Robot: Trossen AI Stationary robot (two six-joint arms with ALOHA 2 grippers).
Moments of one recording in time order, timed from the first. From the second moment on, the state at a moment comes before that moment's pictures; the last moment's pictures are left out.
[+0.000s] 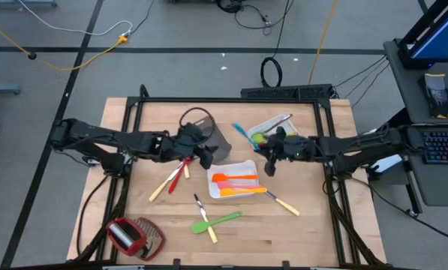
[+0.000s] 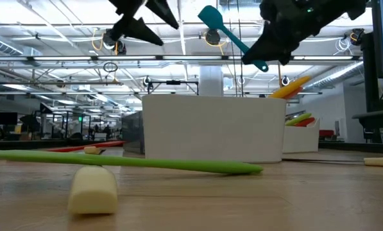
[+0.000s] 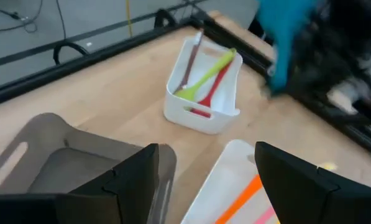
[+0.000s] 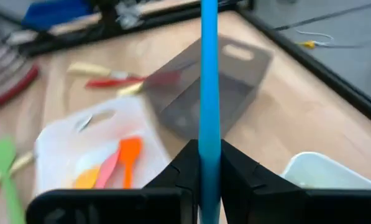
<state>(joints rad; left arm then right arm) -0.11 1.36 1.12 -0.35 -0.50 -0.68 0.04 1.11 0.70 -0.08 0.29 0.25</state>
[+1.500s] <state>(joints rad) -0.25 1.14 0.66 0.19 -0.50 -0.59 0.05 1.68 1.44 -1.34 -0.32 0.13</state>
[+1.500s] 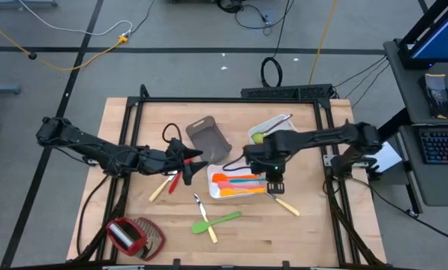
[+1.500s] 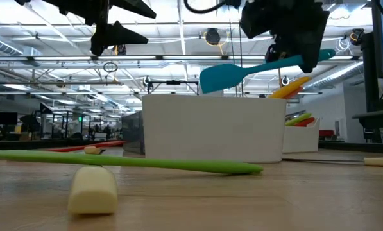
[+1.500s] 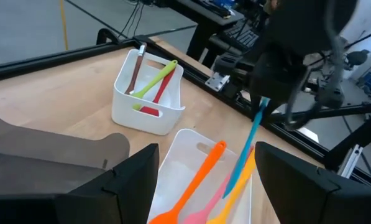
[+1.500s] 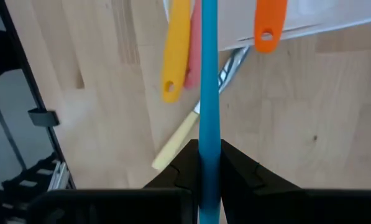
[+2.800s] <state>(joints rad) -0.25 1.14 0.66 0.19 -0.54 -0.52 -0.01 1.98 1.72 -1.36 -0.37 0.07</state>
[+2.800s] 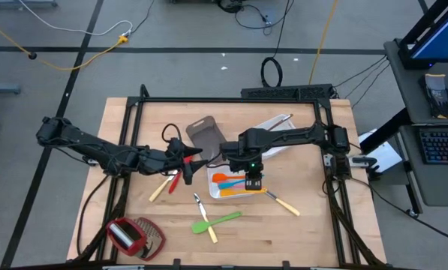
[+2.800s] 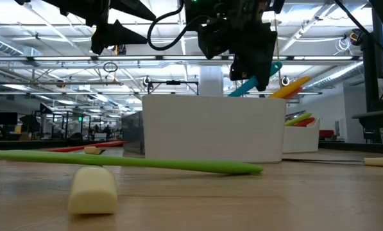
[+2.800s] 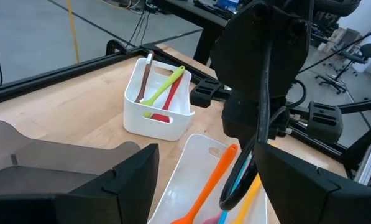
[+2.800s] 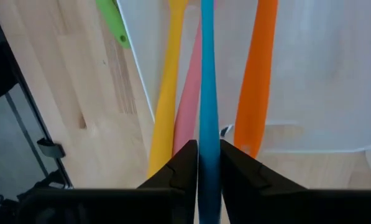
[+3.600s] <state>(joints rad) -0.25 1.14 0.66 0.17 -0.53 -0.51 -0.01 1.92 1.72 -1.53 -0.36 0.07</state>
